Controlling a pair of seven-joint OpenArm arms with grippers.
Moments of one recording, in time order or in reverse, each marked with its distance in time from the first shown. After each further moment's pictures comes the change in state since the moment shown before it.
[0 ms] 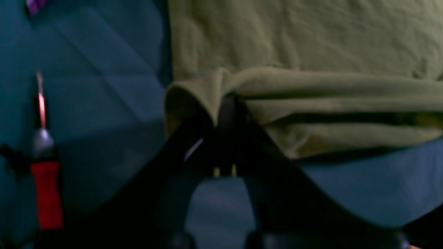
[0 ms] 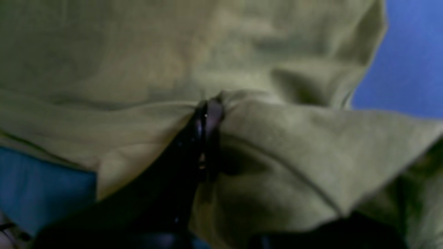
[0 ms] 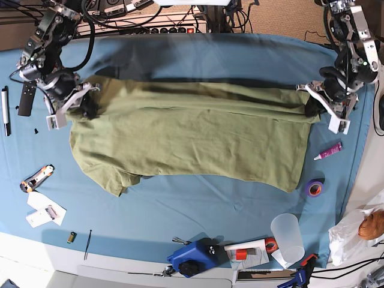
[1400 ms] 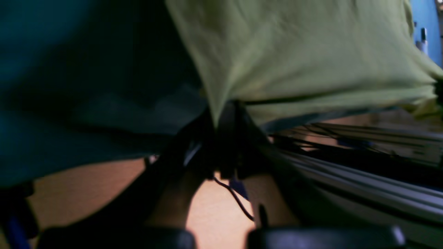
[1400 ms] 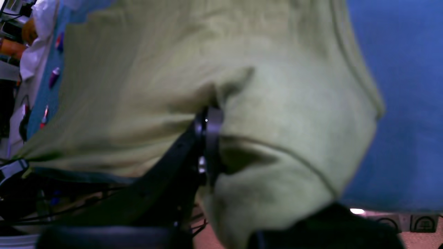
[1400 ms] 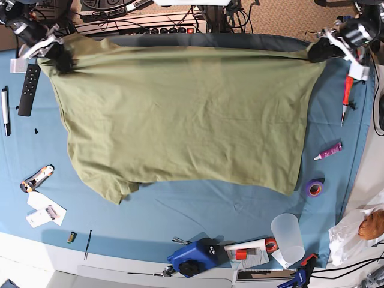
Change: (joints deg) left arm 18.9 2.1 -21.0 3.0 -34.9 -6.7 19.2; right arm -18.0 0.0 24.1 0.0 38.8 0.0 -15.3
